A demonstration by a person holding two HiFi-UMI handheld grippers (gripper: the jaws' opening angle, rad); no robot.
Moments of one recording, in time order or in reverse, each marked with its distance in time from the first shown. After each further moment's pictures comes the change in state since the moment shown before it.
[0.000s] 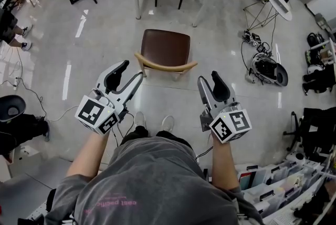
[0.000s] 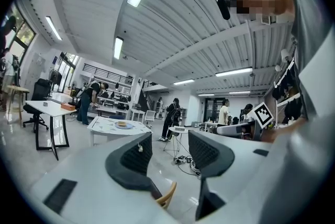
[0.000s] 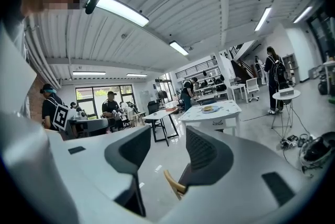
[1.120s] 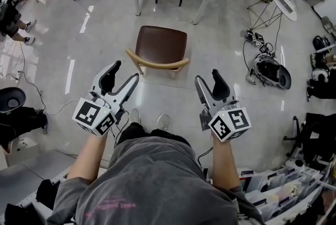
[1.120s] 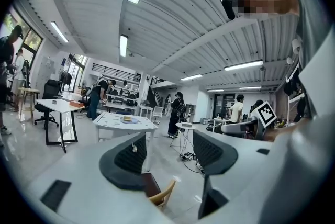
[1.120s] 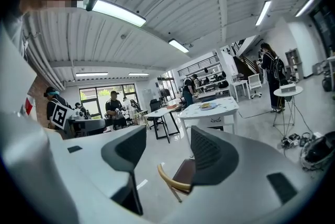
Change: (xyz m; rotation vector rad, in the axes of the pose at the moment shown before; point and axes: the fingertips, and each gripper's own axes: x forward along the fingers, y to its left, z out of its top) left arm 0.039 -0.043 -0.029 -0.015 0.037 0.113; right arm -0.025 -0.073 -0.010 0.015 0.024 0.047
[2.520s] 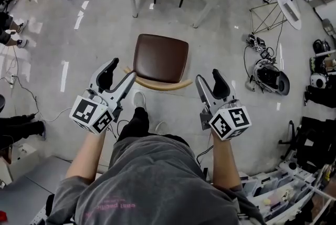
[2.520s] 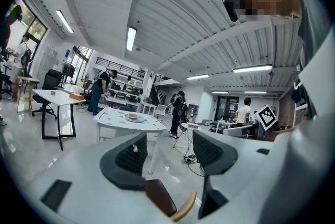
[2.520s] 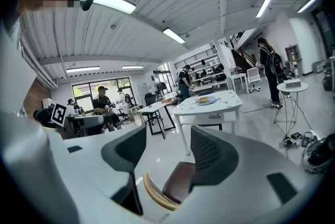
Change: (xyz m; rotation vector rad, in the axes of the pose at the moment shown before) left arm 0.110 0.131 0.011 -0.067 0.026 0.003; right arm 0.152 -0.062 0.007 0.021 0.091 -0.034
